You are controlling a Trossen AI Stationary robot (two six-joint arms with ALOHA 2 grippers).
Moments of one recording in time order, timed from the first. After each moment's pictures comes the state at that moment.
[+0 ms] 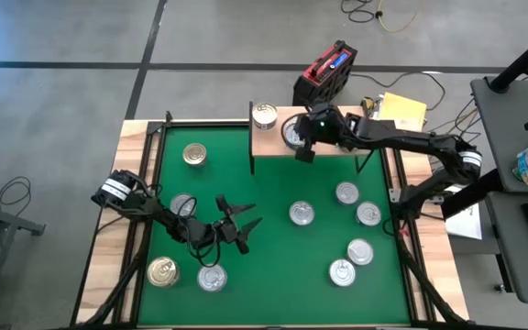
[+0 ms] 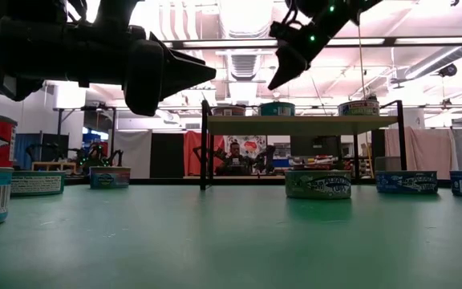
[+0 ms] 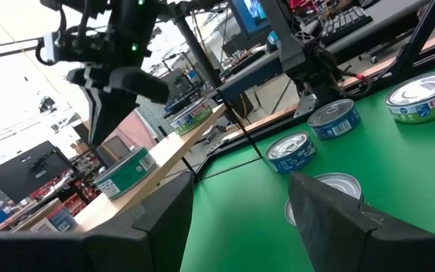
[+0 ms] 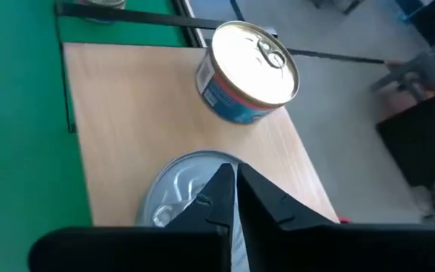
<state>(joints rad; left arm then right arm) -0.43 1.86 0.53 1.48 -0.86 0.64 -0.41 1.48 1.22 -0.37 0.21 -0.36</state>
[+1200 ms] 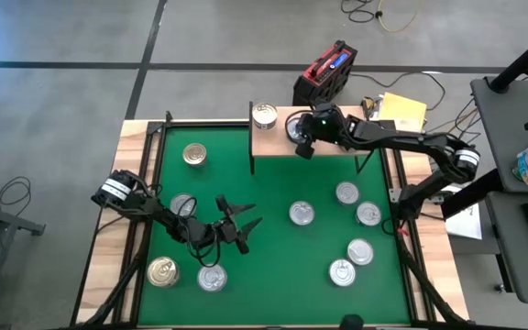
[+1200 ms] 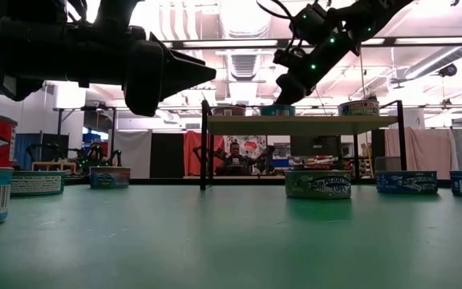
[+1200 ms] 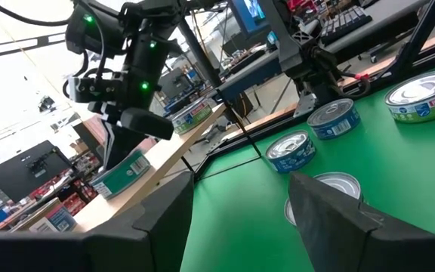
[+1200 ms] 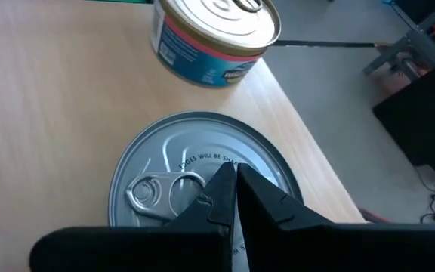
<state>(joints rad) -0.43 1.86 0.53 1.47 -0.86 0.64 -0.51 1.50 1.05 -0.13 0.18 -0.34</state>
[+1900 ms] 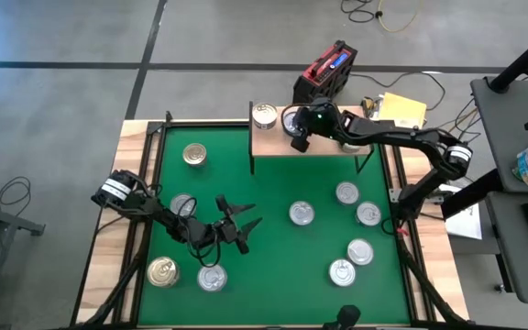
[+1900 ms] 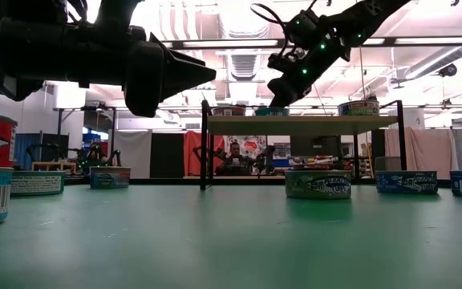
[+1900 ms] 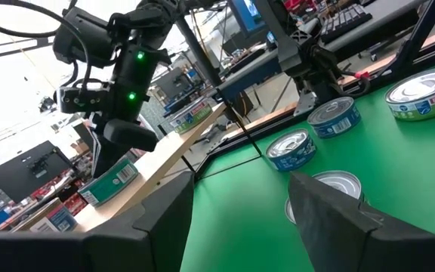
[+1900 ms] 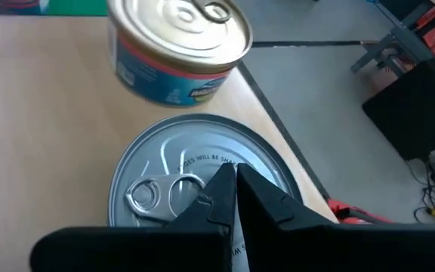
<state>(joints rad) -0.43 1.86 0.53 1.47 -0.86 0.64 -0.54 1.57 1.11 -0.09 0.18 -0.33</state>
